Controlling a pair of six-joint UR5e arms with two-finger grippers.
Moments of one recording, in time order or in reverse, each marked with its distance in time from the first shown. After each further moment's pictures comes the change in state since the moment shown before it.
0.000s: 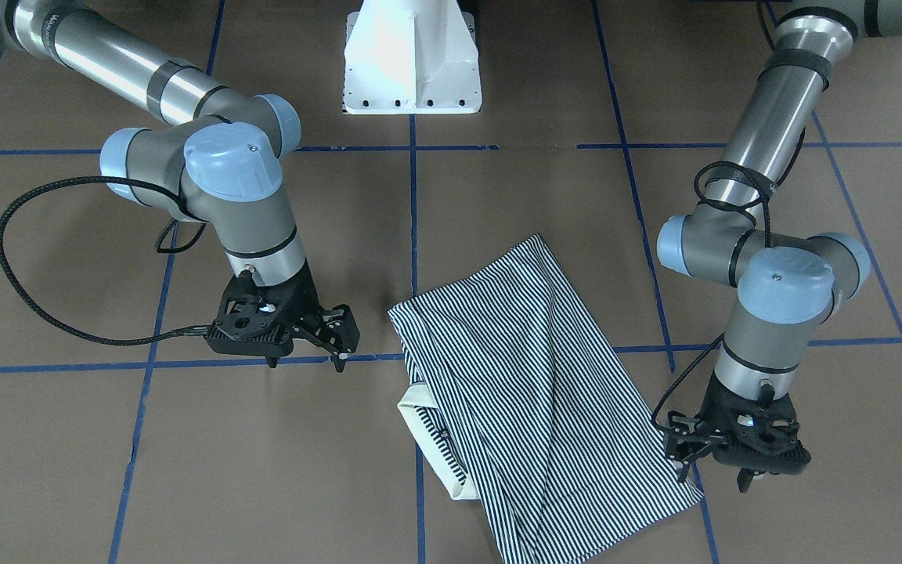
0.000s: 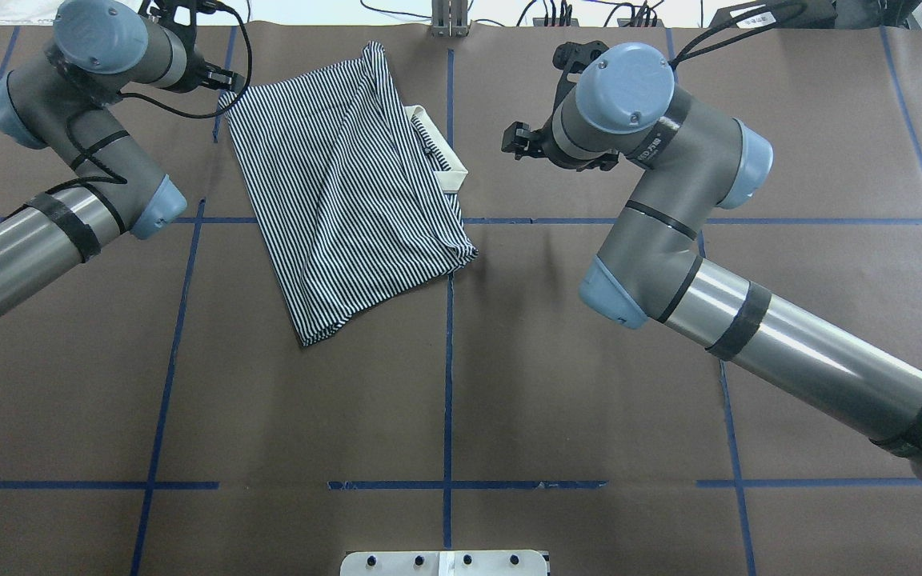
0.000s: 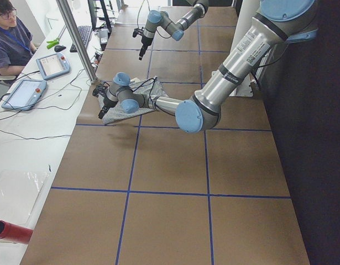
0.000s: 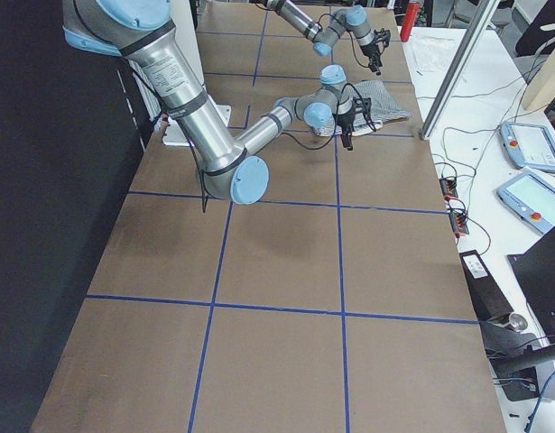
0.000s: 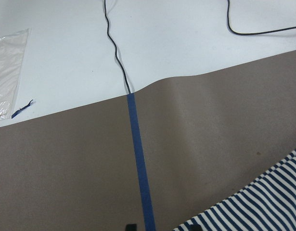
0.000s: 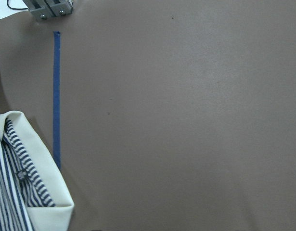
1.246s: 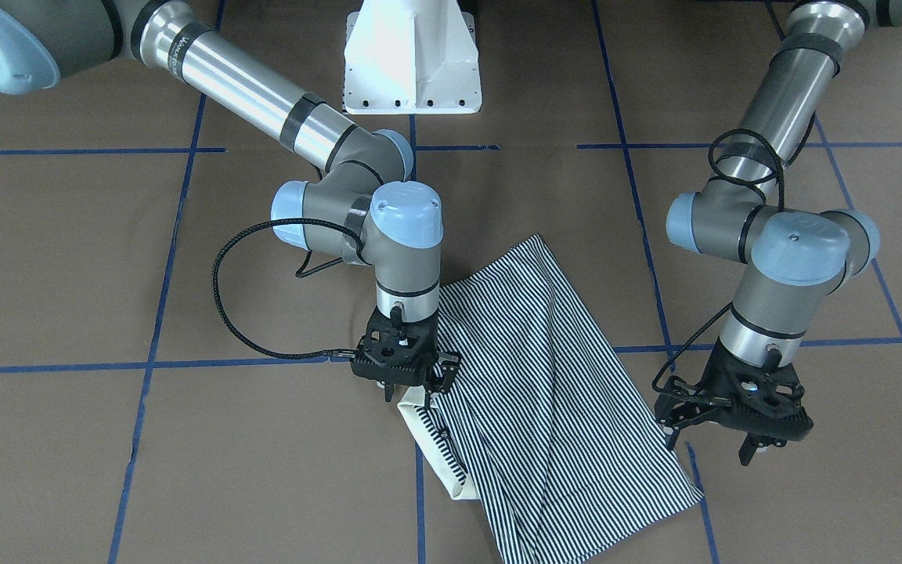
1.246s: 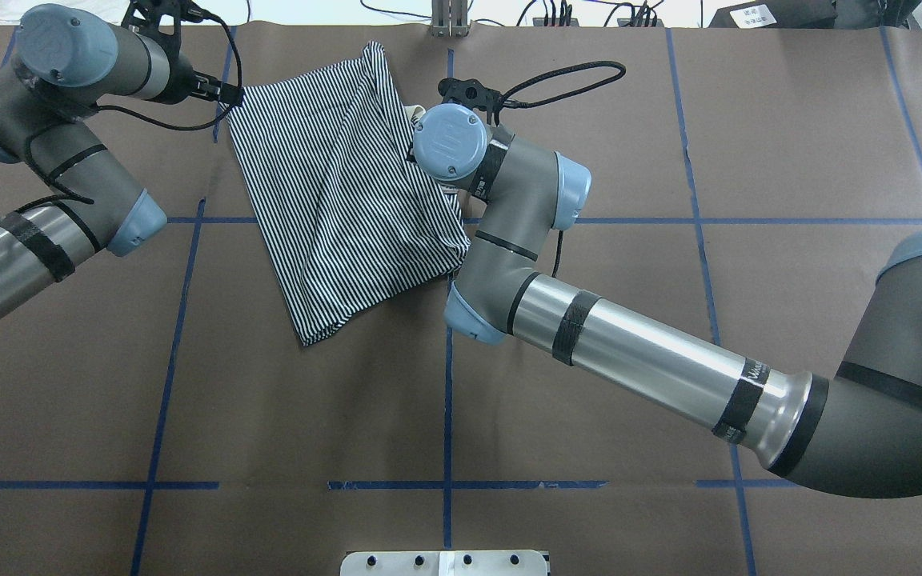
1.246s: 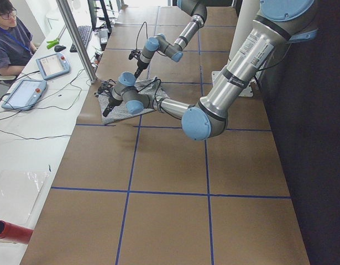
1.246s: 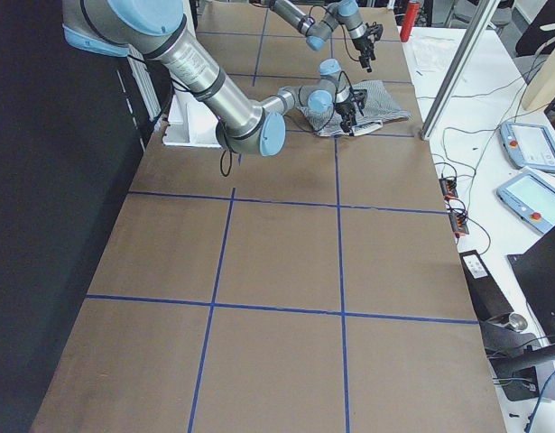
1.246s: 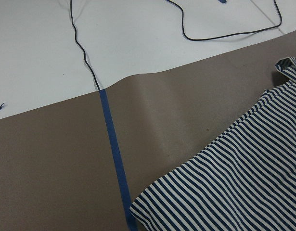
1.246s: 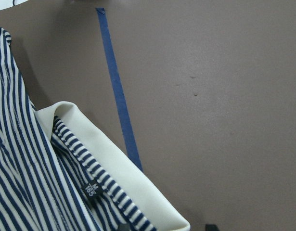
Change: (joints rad) left arm 0.005 0.066 -0.109 -0.005 -0.025 -0.008; right arm -0.120 0.287 -0.466 0.134 -0.207 0.144
